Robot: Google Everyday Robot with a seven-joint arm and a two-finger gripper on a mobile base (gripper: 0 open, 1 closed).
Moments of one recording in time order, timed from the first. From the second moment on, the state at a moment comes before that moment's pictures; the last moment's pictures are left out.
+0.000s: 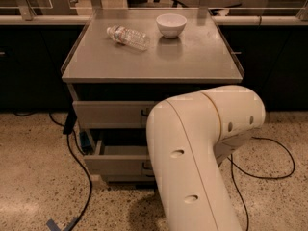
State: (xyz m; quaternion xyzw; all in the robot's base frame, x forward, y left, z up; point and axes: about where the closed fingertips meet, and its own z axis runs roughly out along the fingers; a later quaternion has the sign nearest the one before) arm 0.584 -0.057 0.356 -0.79 0.54 -0.08 0.29
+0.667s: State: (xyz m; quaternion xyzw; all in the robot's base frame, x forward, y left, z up) arm 0.584 -0.054 0.358 -0.79 0.53 -0.07 0.30
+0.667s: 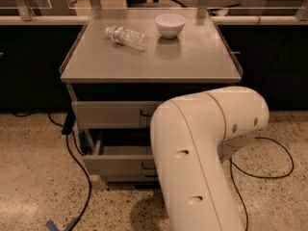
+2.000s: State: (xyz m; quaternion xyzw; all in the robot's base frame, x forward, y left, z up) arm 0.579 -0.027 0.359 -0.77 0.53 -0.01 0.35
